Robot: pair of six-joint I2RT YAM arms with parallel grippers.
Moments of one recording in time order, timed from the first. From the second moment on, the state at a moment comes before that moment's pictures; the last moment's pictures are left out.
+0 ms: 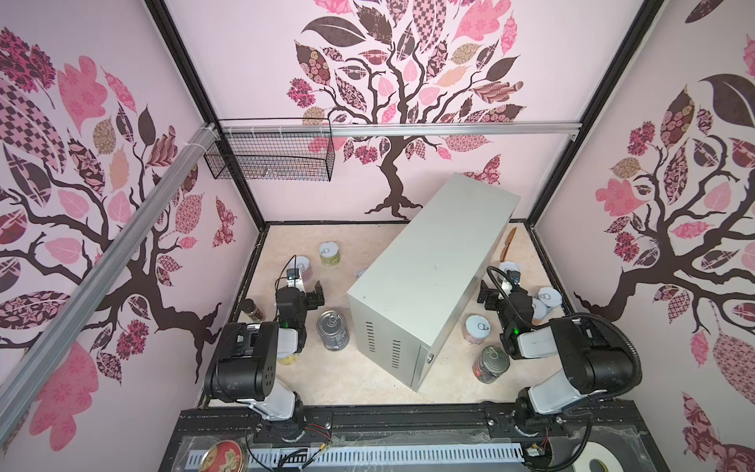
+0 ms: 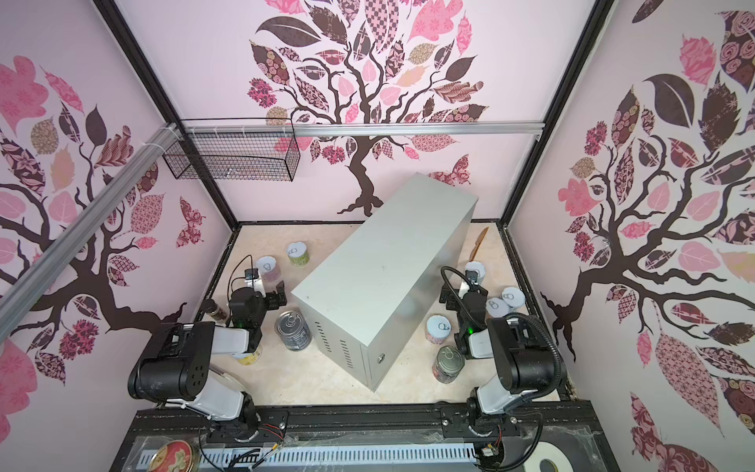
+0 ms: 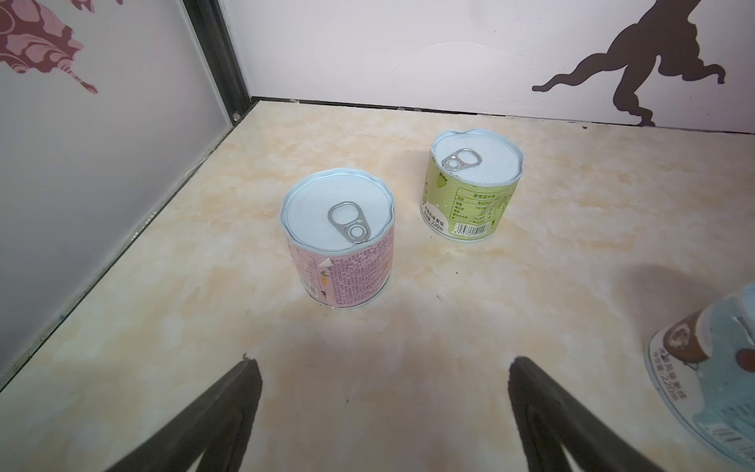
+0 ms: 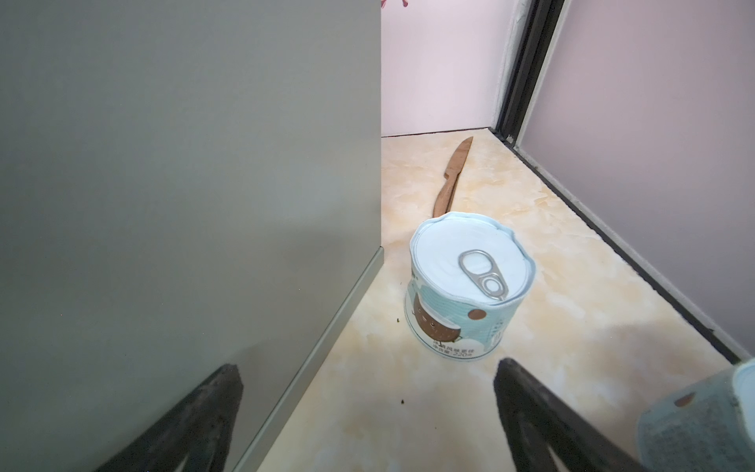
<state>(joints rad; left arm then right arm) 0.03 1.56 0.38 0.84 -0.07 -0.04 0.06 1.57 0.27 1.06 0.15 0.08</state>
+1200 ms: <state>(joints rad) 0.03 1.56 0.38 0.84 -0.07 -0.05 0.05 1.57 0.27 1.06 0.14 0.08</state>
